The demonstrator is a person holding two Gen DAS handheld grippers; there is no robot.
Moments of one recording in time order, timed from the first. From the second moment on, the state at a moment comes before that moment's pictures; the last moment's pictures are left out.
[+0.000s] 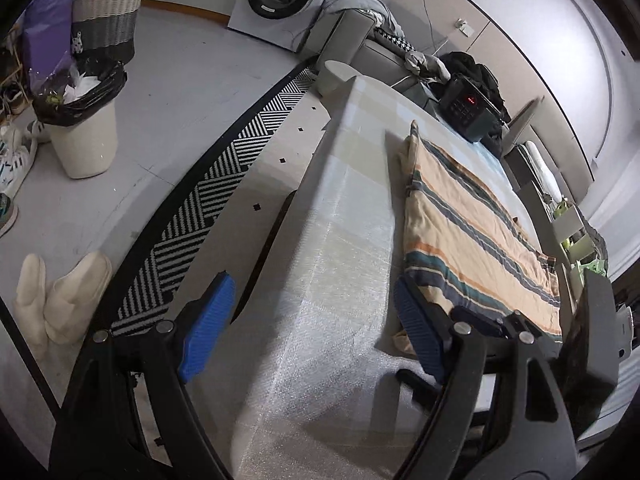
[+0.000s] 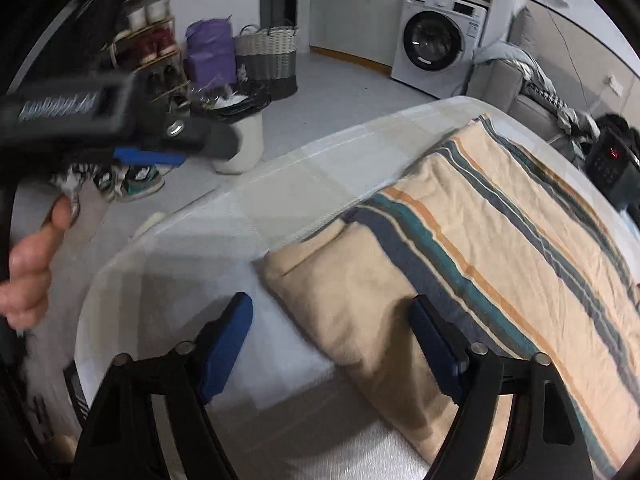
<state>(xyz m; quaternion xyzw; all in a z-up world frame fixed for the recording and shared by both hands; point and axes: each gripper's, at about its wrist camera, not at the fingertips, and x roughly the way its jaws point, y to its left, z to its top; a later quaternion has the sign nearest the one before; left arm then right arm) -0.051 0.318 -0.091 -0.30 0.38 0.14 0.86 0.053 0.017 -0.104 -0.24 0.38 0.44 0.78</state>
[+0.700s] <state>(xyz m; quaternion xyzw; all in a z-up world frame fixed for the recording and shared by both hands) 0.055 0.286 -0.108 -0.45 0.37 -0.05 0.81 0.098 -0.069 -0.051 0.00 0.37 0.43 0.82</state>
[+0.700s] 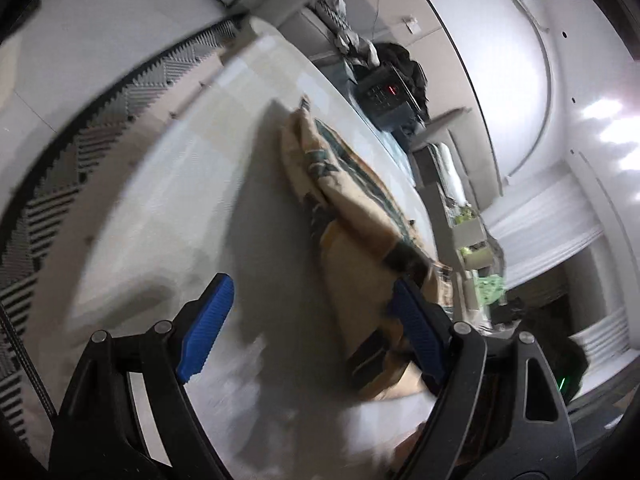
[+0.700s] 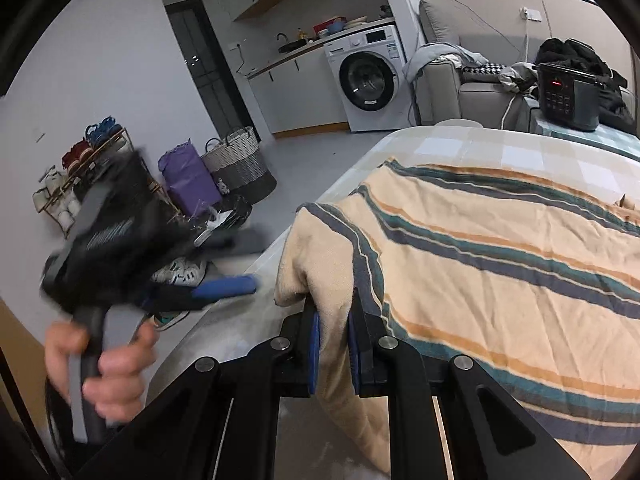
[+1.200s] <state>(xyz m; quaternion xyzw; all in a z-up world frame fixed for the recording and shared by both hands) 0.186 0.324 -0.138 -0.49 0.39 -0.08 0.77 0.093 -0.058 -0.066 -0.03 0.37 0.45 0.81</state>
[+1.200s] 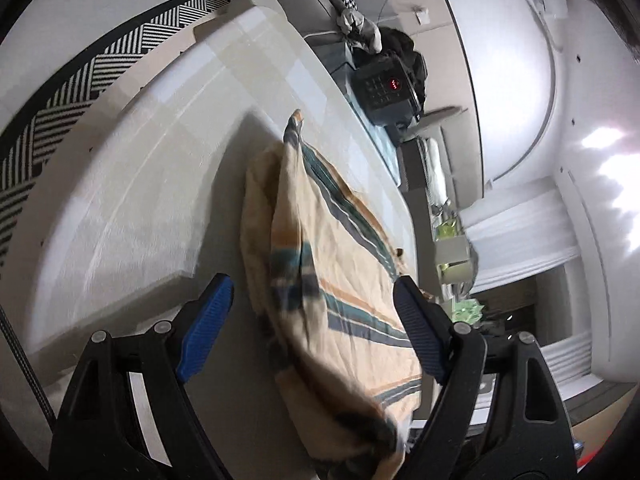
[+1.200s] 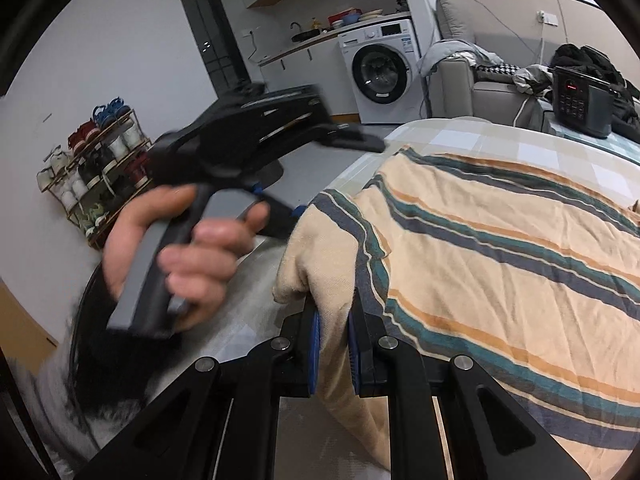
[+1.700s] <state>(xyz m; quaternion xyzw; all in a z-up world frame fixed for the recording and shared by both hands) 0.301 0.308 -0.136 -0.41 0.47 -0.10 0.77 0.097 -0.056 -0.069 -0.04 0.37 0.46 0.81</state>
